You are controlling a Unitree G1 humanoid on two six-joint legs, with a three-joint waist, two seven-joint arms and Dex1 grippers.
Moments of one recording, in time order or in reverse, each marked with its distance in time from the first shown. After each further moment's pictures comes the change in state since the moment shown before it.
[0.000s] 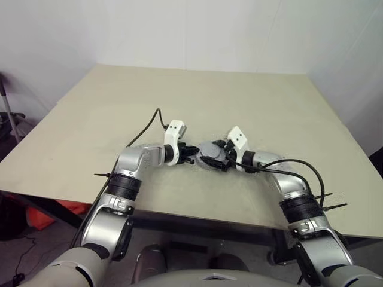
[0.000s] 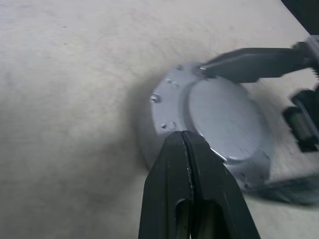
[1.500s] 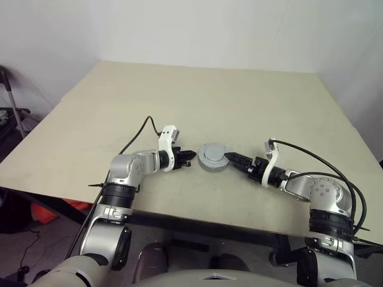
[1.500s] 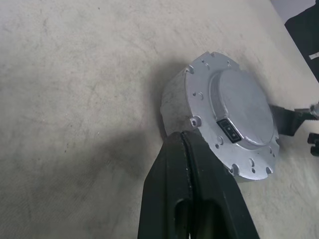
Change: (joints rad) left arm 0.089 -0.015 0.090 -0.103 -0.095 0.100 0.044; right arm 0.096 0.067 -0.553 -0.116 0.634 0.898 -0.399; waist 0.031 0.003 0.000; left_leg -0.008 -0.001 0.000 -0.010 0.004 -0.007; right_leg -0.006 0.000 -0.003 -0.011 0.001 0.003
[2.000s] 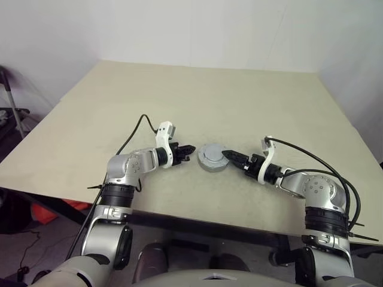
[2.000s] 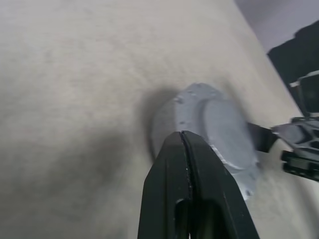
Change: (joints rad) left arm -0.004 -0.019 0.063 0.000 -0.054 -0.018 -0.012; right arm -0.008 0.009 0.035 0.007 -0.014 -0.057 -0.010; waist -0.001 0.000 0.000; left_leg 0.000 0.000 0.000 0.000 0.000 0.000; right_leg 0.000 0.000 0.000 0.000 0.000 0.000
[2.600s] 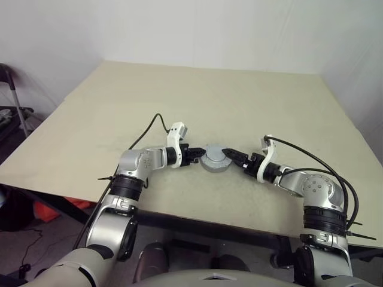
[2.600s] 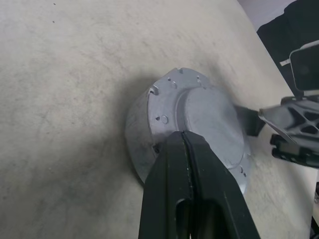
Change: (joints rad) left arm -0.082 -0.012 -0.097 0.155 0.045 -0.051 -0.049; right arm -0.008 0.025 -0.023 0.004 0.036 0.031 -0.039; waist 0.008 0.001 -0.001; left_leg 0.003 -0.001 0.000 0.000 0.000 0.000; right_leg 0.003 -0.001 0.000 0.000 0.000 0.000
